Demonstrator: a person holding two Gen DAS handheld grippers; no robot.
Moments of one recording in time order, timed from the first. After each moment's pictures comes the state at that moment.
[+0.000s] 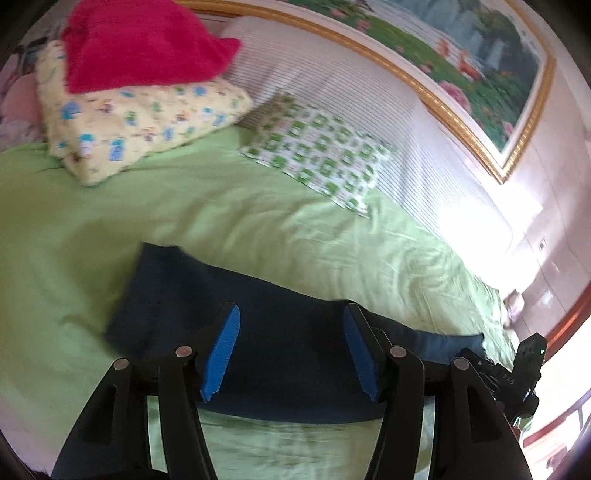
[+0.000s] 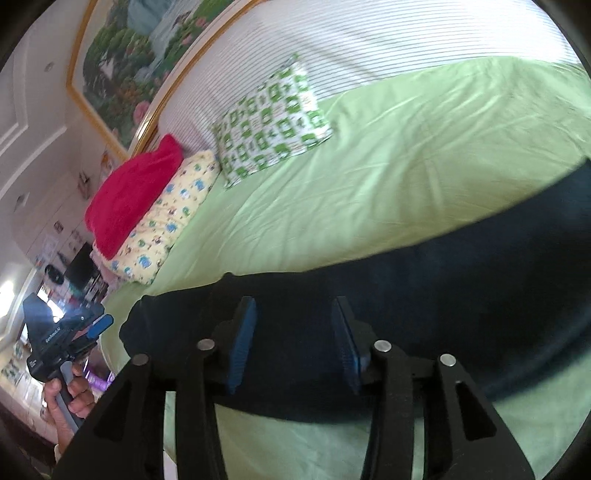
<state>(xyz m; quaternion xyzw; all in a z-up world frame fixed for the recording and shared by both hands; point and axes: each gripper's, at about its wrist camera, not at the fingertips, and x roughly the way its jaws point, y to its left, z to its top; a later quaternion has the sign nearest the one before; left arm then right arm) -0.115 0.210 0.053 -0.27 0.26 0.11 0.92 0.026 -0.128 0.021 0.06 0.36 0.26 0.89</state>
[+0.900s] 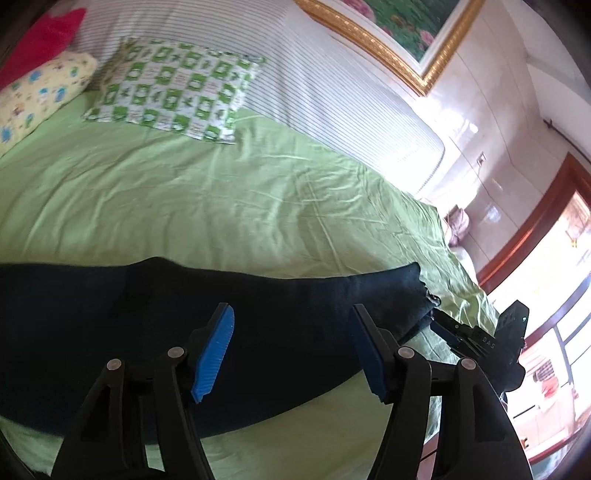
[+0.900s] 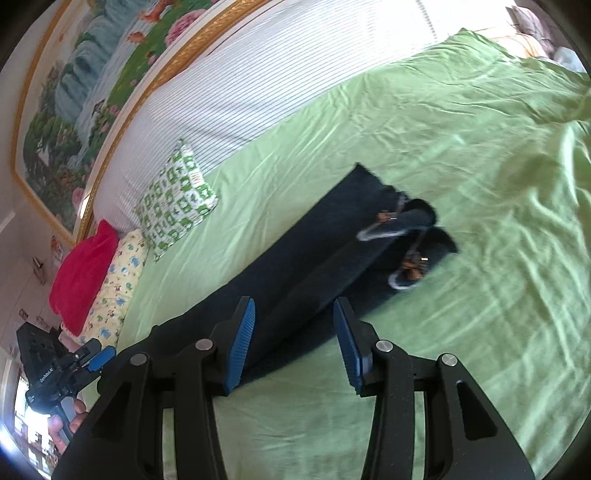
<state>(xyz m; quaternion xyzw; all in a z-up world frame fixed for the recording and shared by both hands) 0.008 0.068 0.046 -0.21 0.34 -0.07 0.91 -0.008 -0.281 0.046 0.16 0.32 0.12 0.93</state>
